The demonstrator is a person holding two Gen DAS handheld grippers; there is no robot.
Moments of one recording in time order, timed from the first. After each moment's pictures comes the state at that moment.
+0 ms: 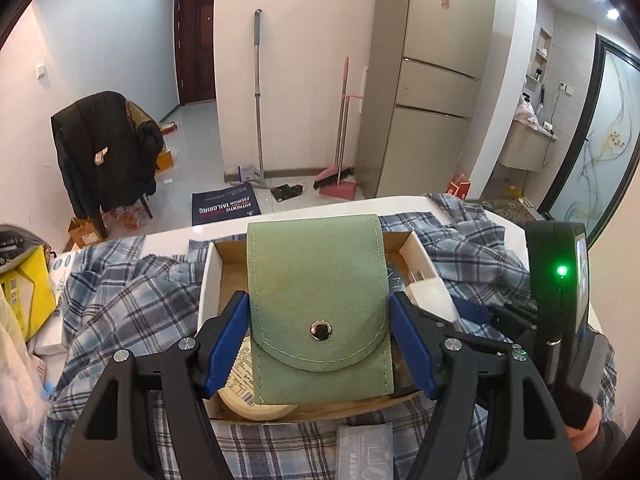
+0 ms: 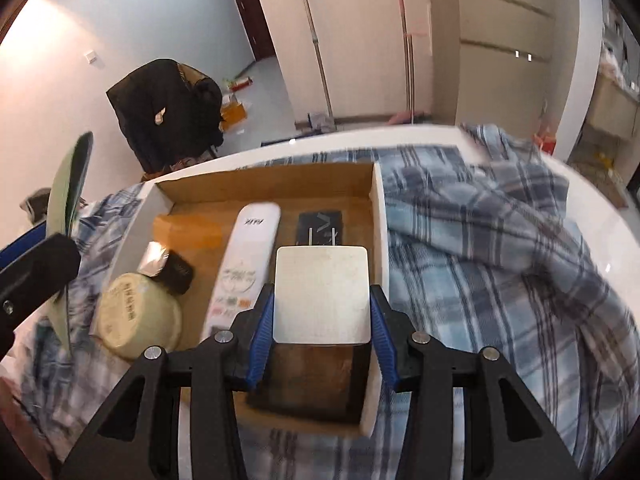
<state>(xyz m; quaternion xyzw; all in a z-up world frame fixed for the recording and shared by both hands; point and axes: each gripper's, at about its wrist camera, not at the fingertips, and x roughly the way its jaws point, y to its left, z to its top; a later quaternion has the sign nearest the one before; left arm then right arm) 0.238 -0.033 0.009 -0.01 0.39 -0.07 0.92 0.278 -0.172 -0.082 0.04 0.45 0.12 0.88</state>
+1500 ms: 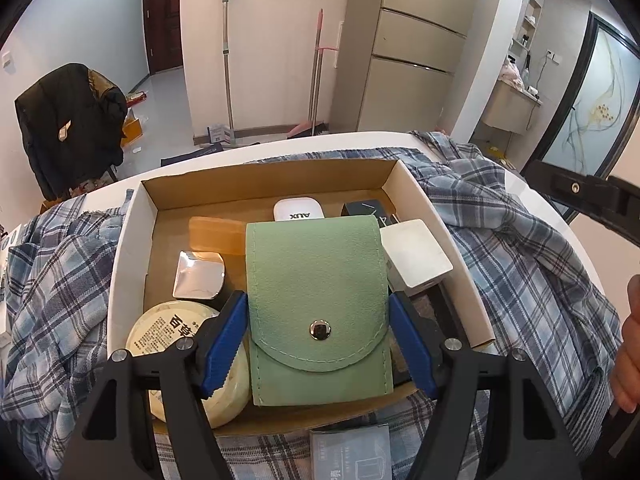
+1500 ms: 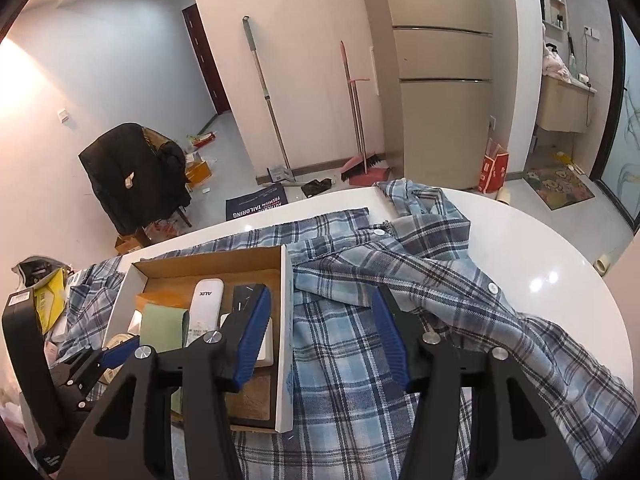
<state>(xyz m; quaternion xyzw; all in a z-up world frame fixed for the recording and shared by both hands) 0.263 -0.061 -0.058 -0.01 0.45 -0.12 0.88 0.261 -0.246 -0.020 0.09 0.40 0.04 0.91</state>
